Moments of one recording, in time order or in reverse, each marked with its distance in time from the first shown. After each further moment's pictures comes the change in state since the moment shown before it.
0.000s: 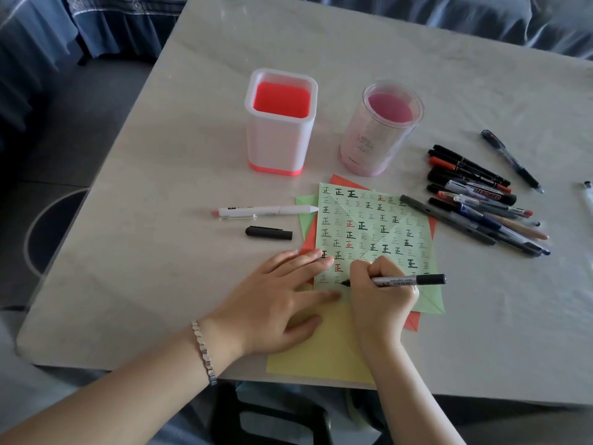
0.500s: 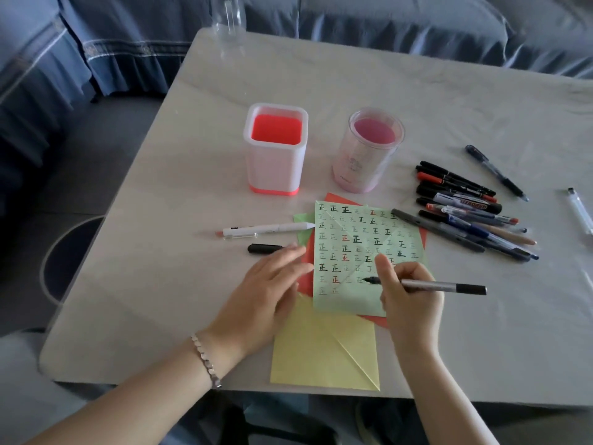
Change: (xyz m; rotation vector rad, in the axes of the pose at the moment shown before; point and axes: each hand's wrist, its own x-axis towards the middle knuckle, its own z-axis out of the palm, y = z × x) left_hand 0.000 -0.007 -0.002 -0.176 0.279 -0.206; right_hand 0.017 -0.012 -0.038 0.172 -0.048 0.169
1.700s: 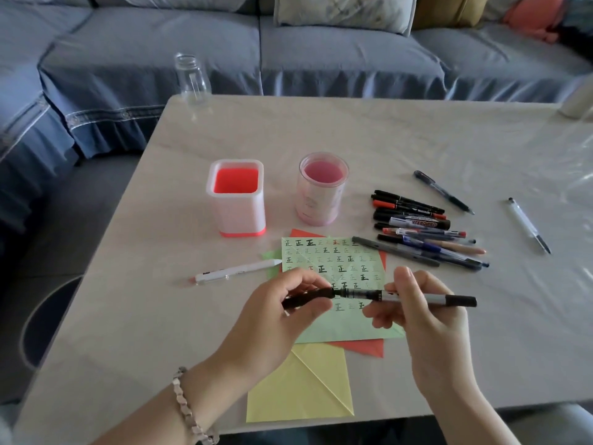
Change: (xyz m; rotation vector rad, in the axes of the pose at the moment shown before) left_hand 0.050 0.098 -0.037 -0.675 -0.060 -0.328; right_hand -0.012 -0.075 -0.048 0.323 -0.132 0.030
